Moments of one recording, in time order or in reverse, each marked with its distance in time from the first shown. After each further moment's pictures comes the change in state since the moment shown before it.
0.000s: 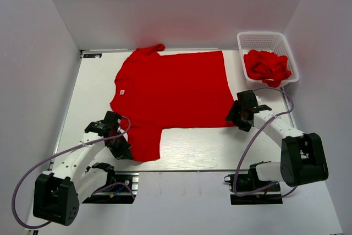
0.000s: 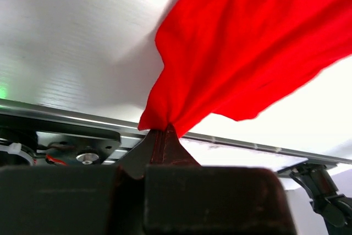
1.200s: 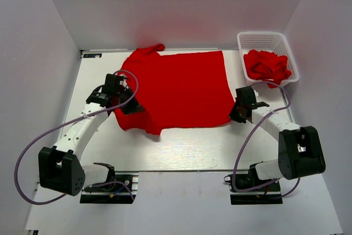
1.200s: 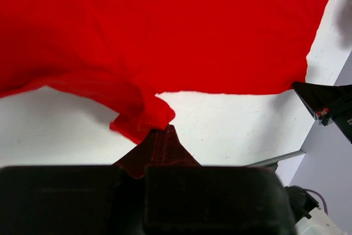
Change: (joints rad) left arm -0.009 0.275 0.455 0.328 0.050 0.161; right arm 0.000 0.070 0.026 0.109 -0.008 -0.040
